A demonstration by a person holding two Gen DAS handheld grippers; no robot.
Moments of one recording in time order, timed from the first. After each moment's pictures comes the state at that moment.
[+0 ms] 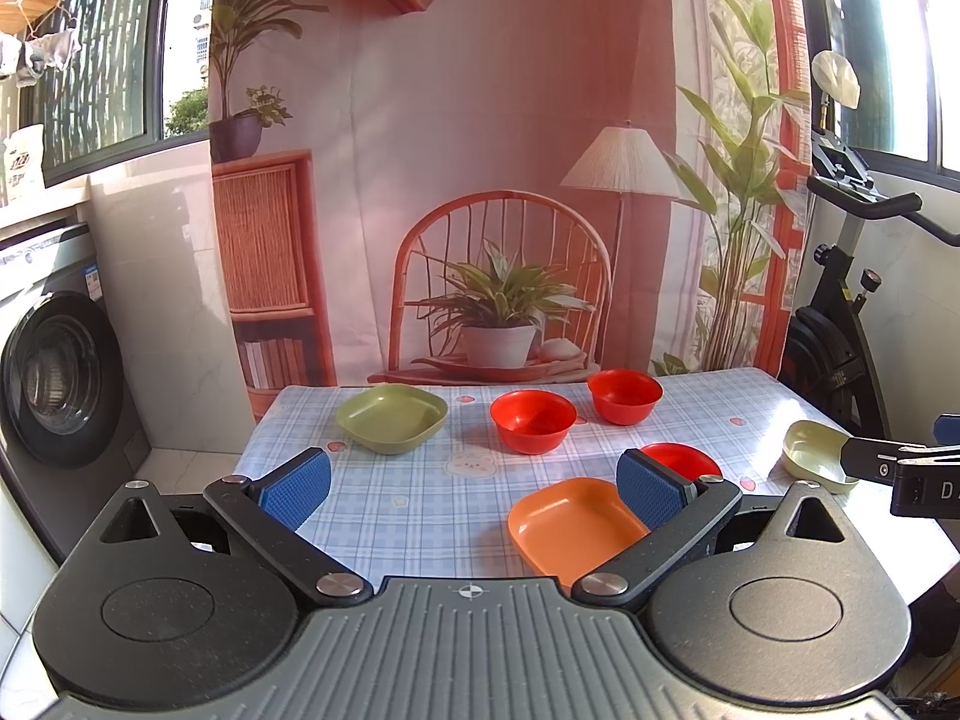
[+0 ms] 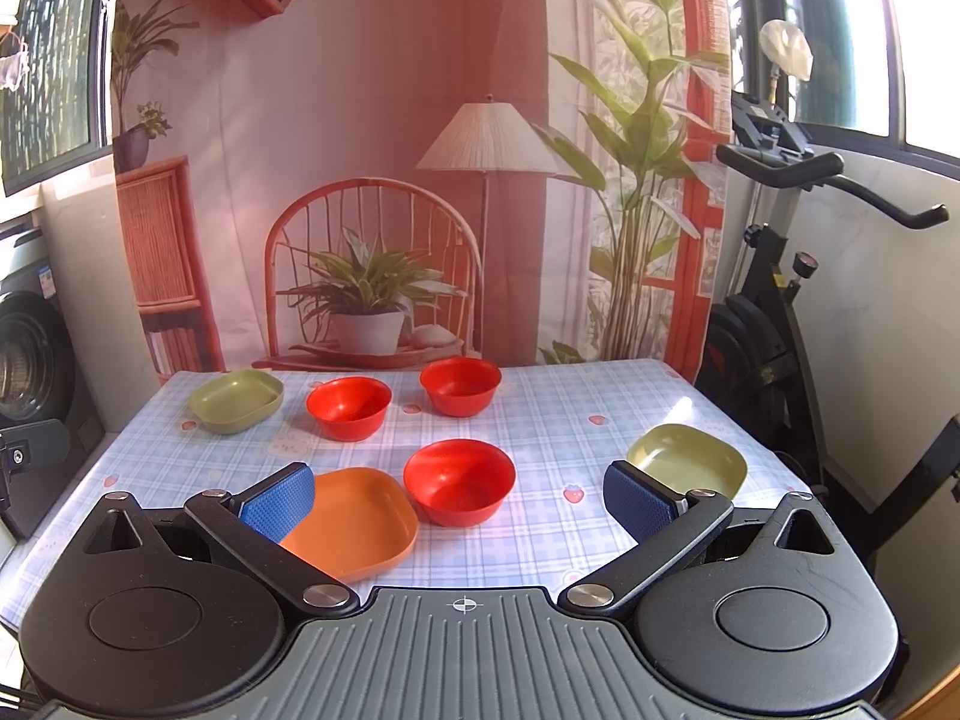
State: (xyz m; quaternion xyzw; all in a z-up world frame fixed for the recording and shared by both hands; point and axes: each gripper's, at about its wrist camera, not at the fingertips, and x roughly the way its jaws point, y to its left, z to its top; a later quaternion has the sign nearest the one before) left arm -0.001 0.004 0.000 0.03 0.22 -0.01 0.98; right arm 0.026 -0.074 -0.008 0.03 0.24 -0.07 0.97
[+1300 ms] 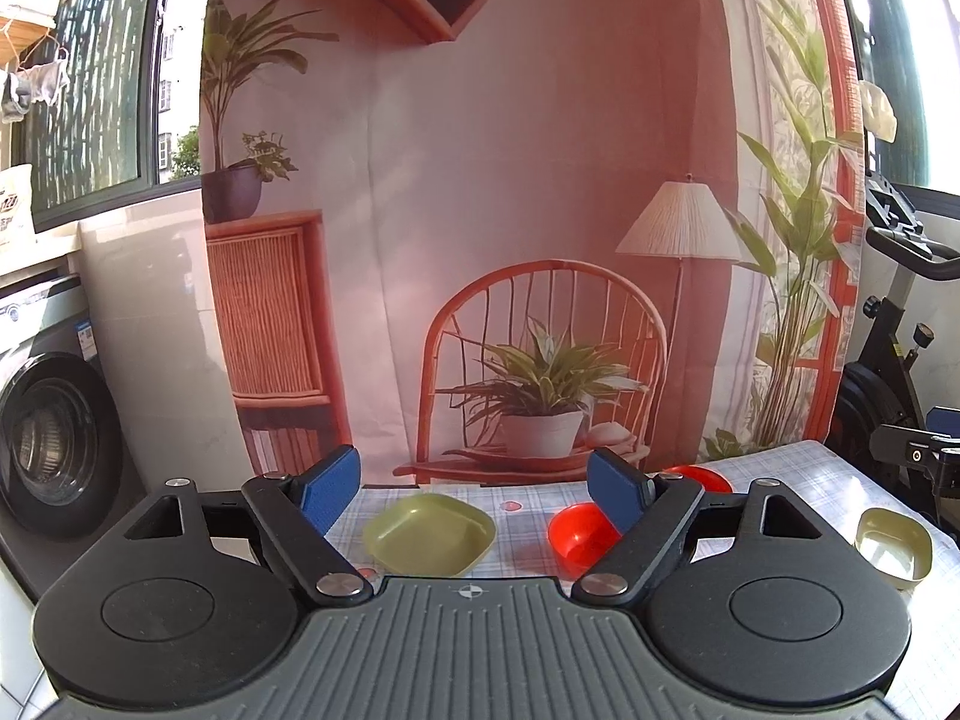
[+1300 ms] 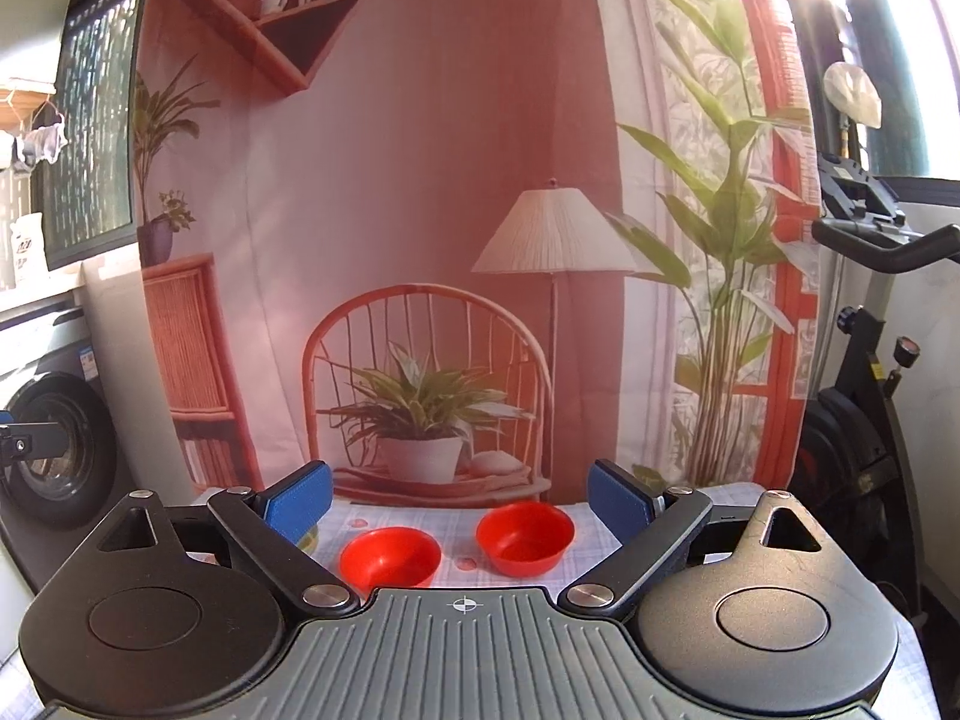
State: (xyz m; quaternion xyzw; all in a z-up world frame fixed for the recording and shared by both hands) left arm 0.137 0.044 0.043 0.04 0.18 0.01 0.98; right arm 0.172 -0.095 0.015 0.05 0.16 0.01 0.99
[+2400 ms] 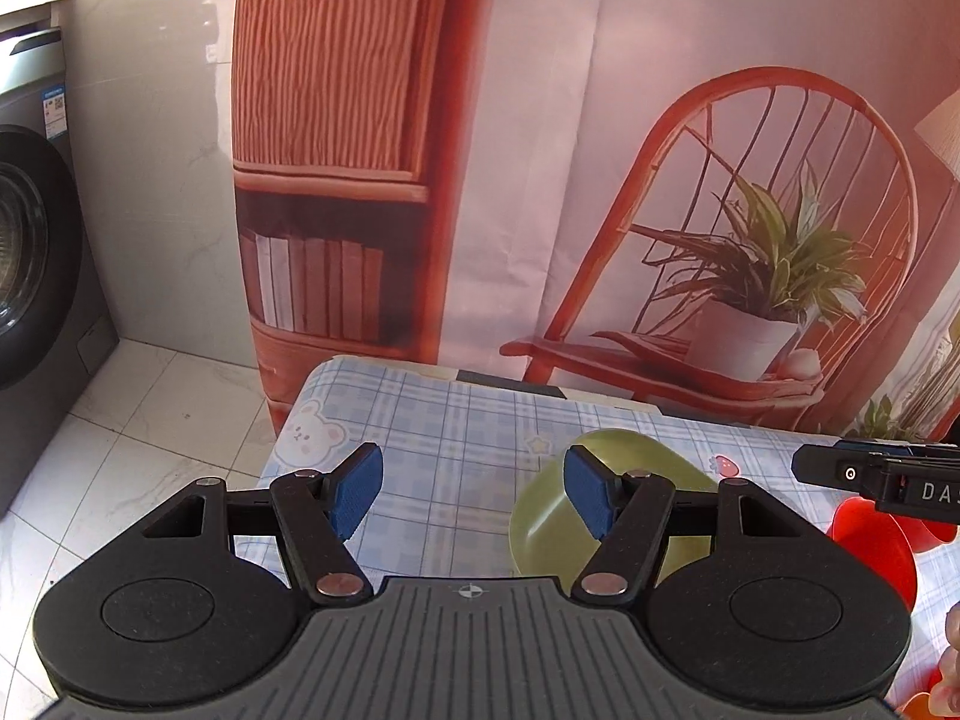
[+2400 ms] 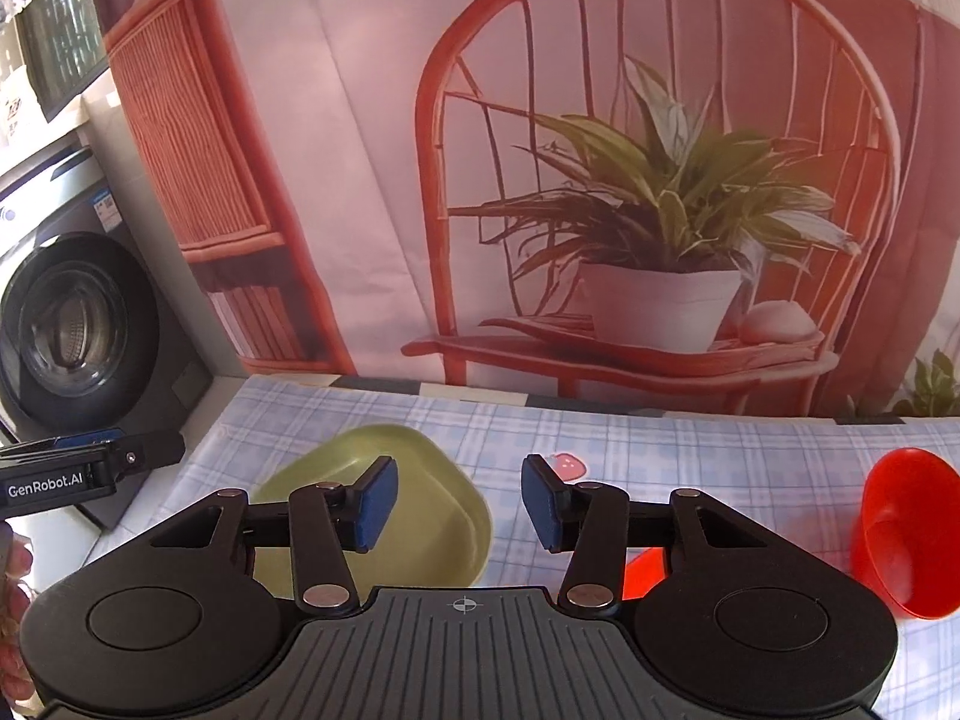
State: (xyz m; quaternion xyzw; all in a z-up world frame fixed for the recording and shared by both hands) left arm 0.406 0.234 -0.133 -0.08 0.34 0.03 0.94; right arm 0.524 0.092 -0.135 0.06 0.37 0.10 0.92
